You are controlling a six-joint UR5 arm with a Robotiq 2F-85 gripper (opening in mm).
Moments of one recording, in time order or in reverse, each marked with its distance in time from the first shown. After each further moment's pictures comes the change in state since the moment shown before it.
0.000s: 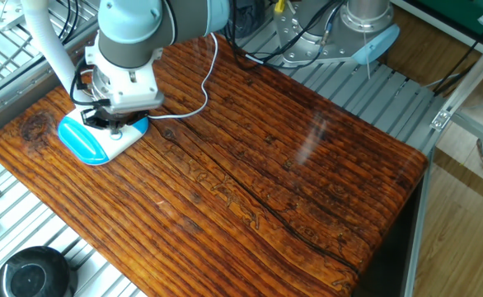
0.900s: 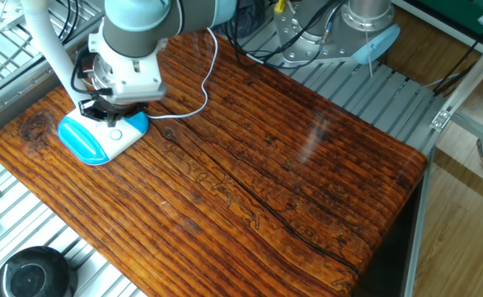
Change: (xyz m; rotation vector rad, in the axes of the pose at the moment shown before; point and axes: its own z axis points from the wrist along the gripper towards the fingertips) arm 0.005 -0.007 -0.016 0.040 -0.002 0.044
